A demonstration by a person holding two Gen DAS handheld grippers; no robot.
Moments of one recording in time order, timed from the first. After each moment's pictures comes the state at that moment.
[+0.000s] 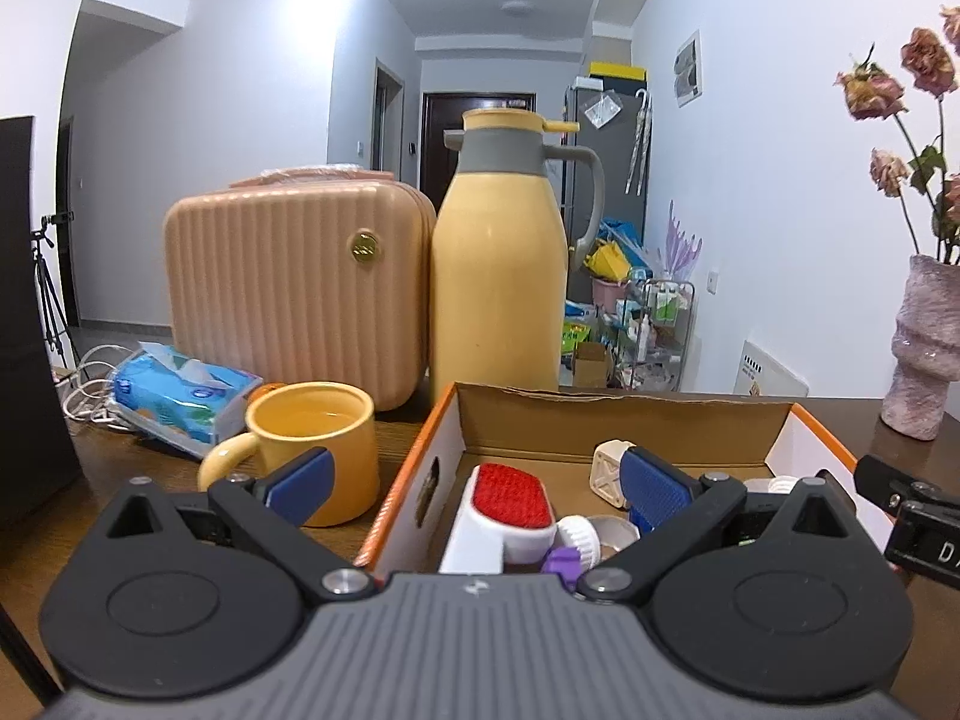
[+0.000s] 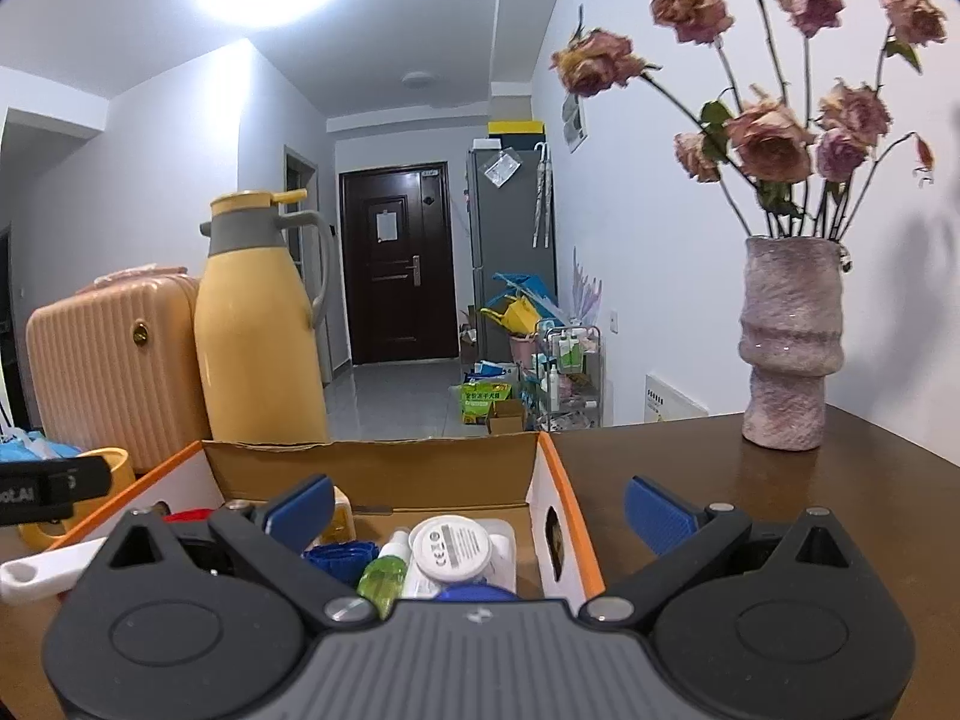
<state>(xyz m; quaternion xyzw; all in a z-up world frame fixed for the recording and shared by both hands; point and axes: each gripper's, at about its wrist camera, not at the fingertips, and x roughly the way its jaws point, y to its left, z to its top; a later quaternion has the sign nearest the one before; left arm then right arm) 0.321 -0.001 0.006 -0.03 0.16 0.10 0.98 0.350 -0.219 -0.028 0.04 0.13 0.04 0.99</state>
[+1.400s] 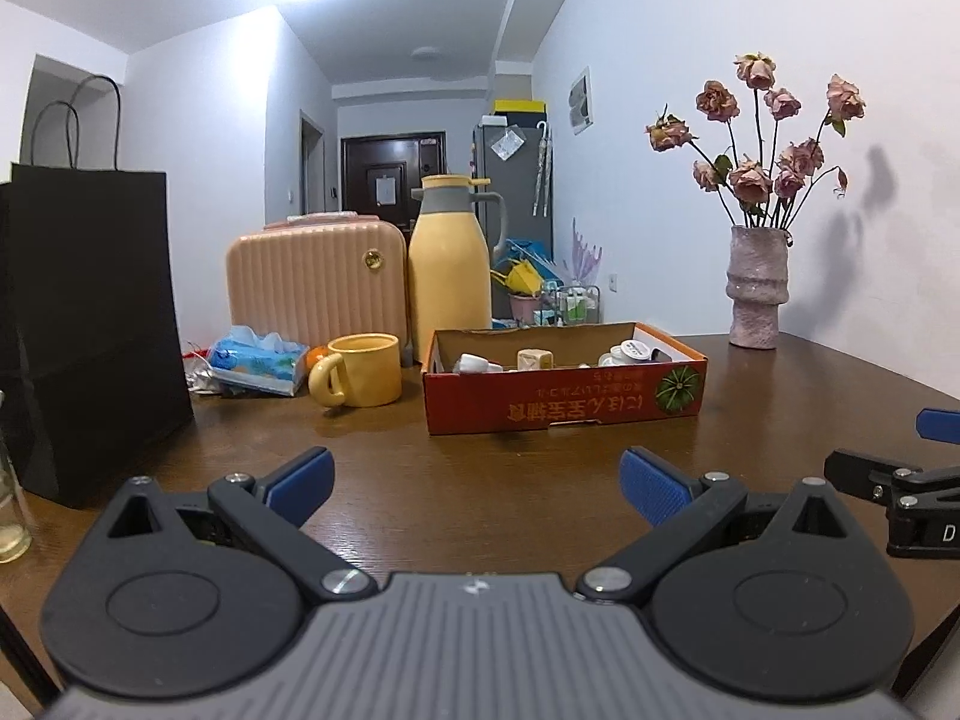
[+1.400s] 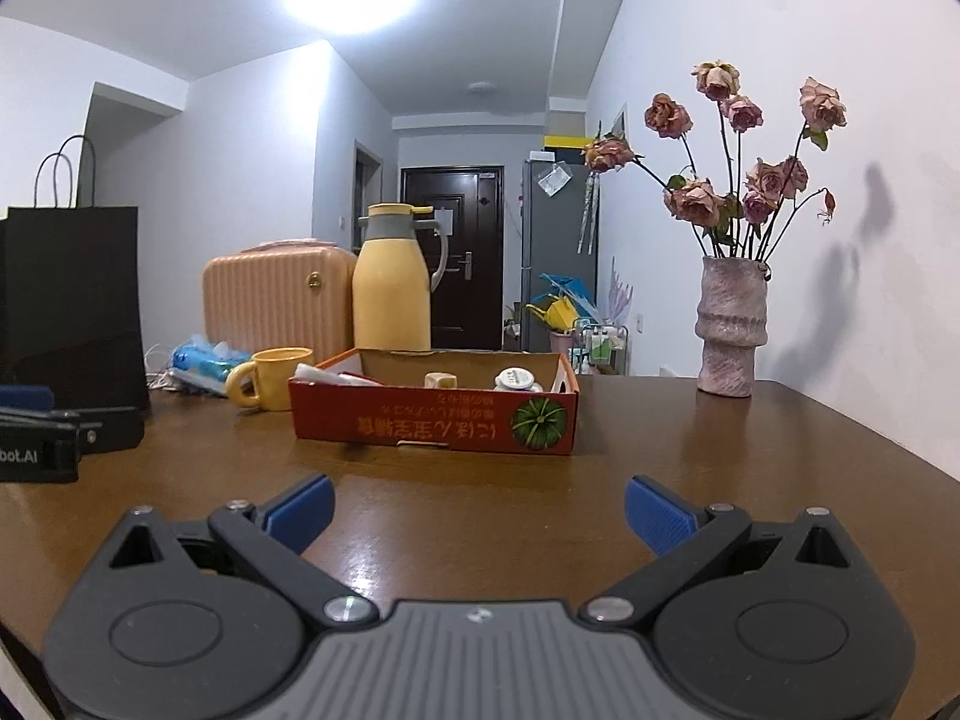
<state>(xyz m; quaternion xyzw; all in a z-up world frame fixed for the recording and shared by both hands) 0.007 0.004 -0.001 0.02 0.13 0.02 0.99 0.025 -0.230 -0.029 -0.01 0.13 0.09 0.99</state>
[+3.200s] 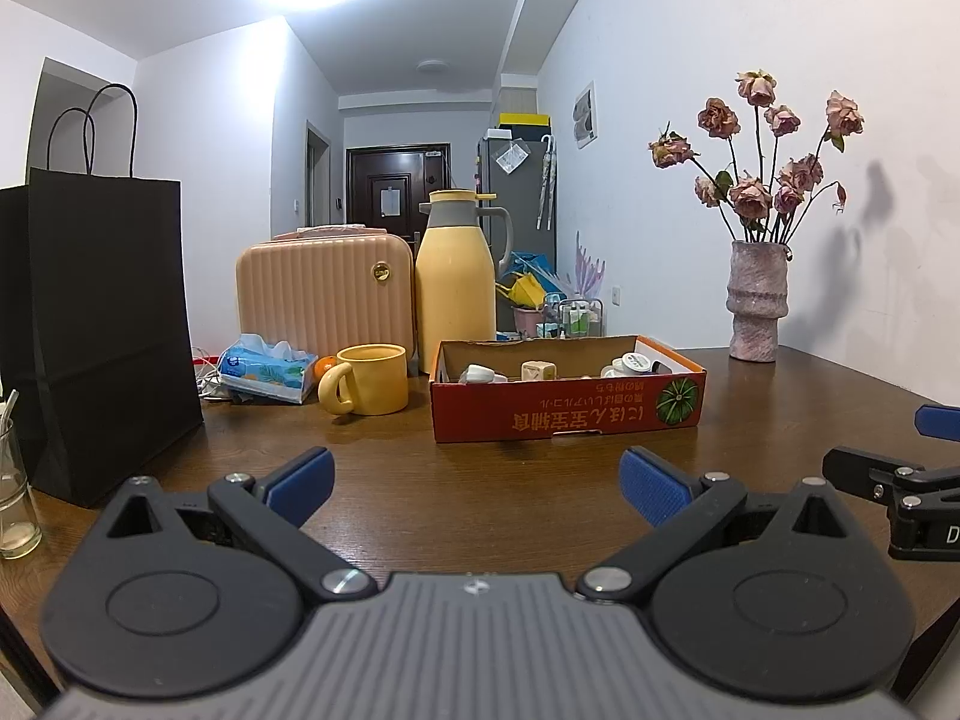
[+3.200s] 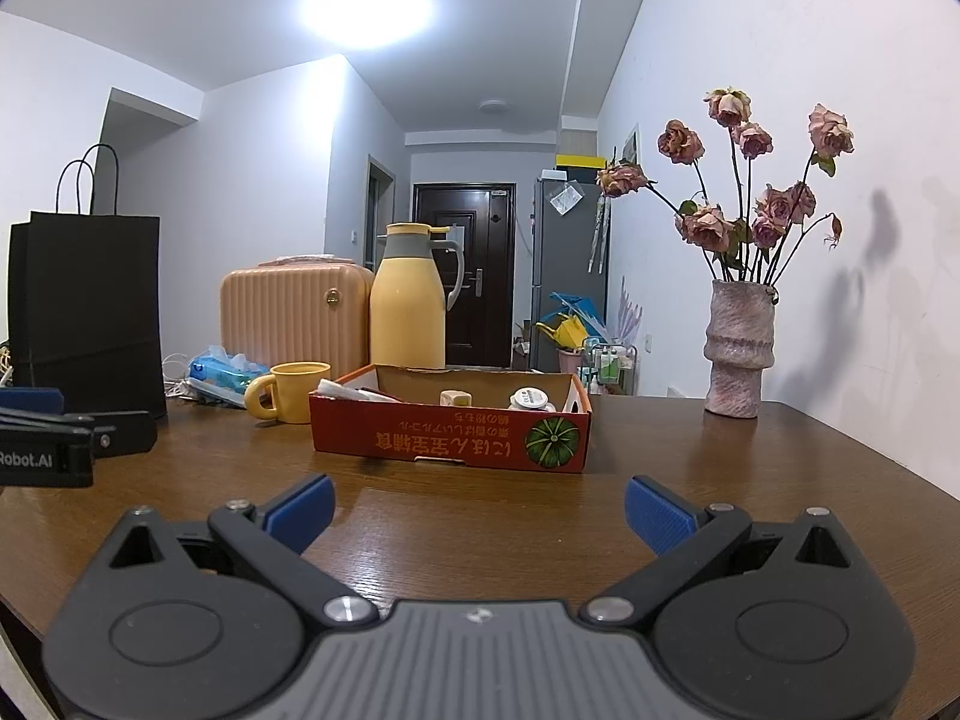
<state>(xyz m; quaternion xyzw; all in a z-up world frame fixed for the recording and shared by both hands) -0.007 0.006 0.002 0.01 0.12 0.02 0.99 0.008 -0.225 -0.021 -0.01 0.11 0.10 0.99</state>
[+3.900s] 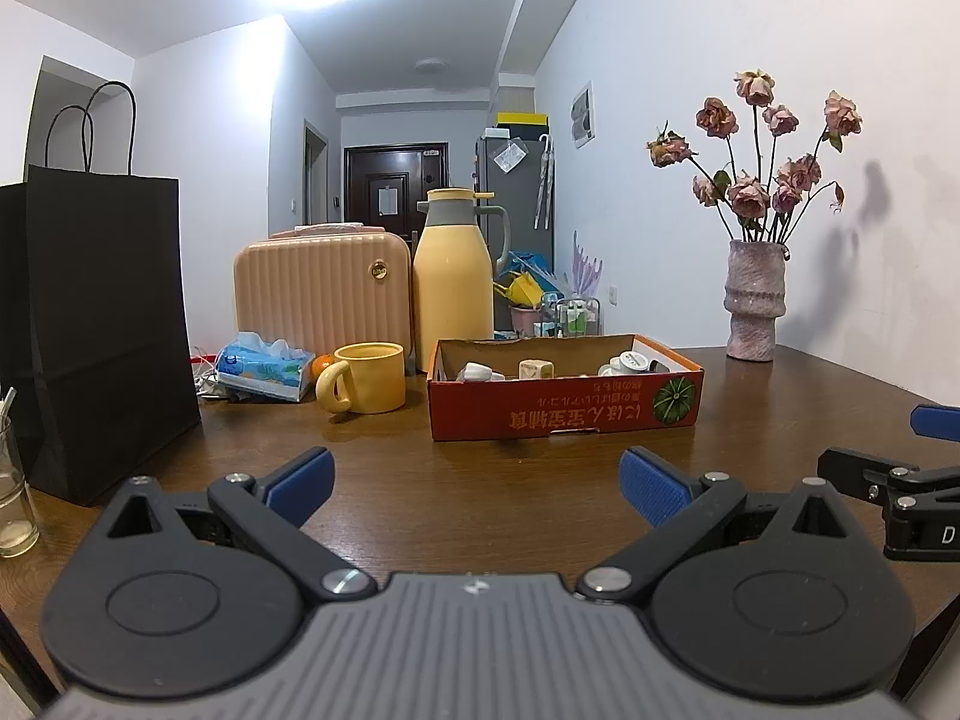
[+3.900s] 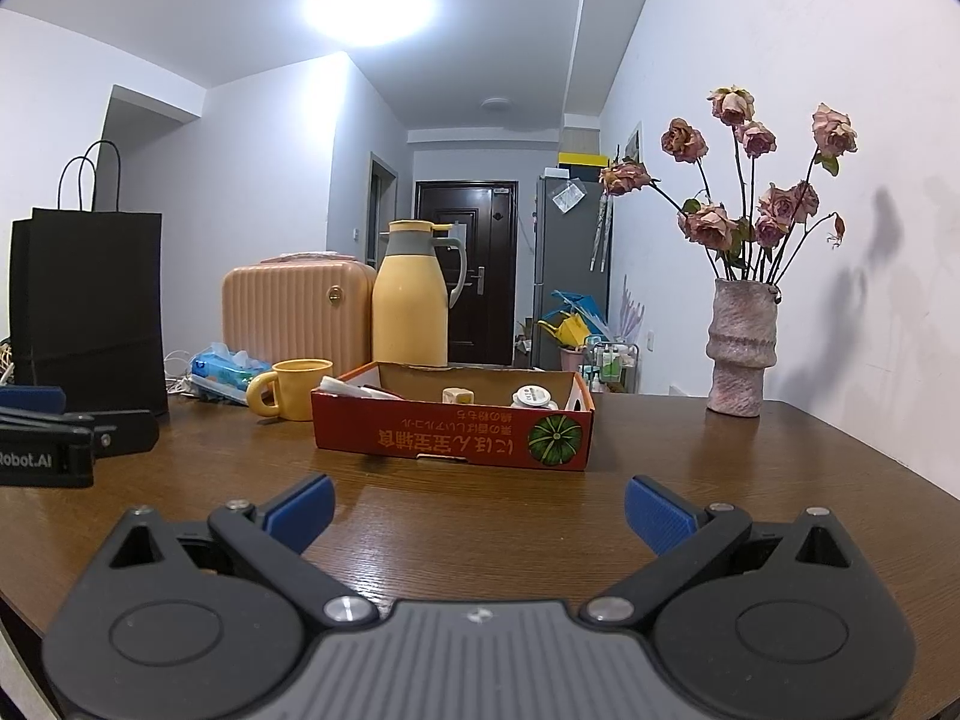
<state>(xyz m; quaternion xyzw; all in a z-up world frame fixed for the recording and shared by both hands) -0.008 0.005 0.000 0.01 0.12 0.02 0.99 0.009 -0.224 -0.022 -0.01 0.11 0.10 0.99</state>
